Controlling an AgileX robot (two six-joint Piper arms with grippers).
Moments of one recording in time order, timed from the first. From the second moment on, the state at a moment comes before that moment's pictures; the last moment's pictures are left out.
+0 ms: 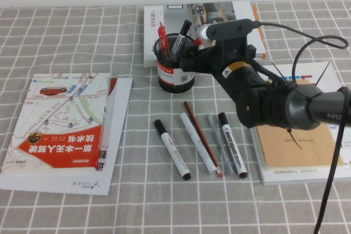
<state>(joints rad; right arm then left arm) 0.60 2.11 -1.33 0.32 -0.61 -0.10 -0.05 -0.01 0.03 -0.06 0.38 0.07</state>
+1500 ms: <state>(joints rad) 0.60 2.25 -1.44 0.27 -0.75 -0.07 -0.05 -0.01 0.03 -0.06 0.38 0.07</state>
